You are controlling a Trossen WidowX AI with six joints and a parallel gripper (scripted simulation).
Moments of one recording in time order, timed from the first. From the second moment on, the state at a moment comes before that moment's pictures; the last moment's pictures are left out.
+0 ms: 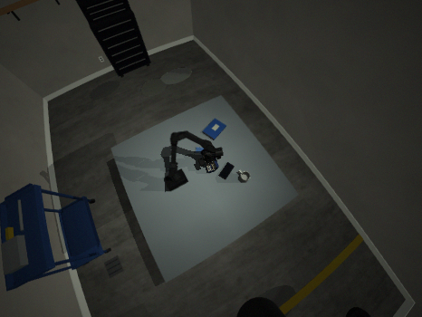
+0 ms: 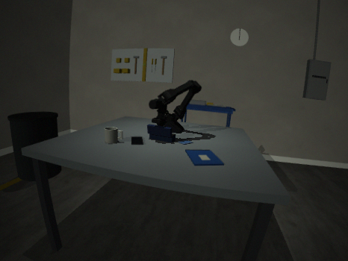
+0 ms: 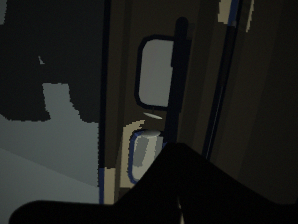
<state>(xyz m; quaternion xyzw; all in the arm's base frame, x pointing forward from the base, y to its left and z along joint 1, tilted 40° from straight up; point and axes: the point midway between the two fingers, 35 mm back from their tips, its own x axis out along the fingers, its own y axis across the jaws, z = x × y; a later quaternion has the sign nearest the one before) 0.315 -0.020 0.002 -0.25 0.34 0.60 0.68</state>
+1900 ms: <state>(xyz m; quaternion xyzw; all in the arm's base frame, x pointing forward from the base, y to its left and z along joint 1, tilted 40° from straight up) 0.307 -0.043 -0.020 -0.25 0.34 0.60 0.68</state>
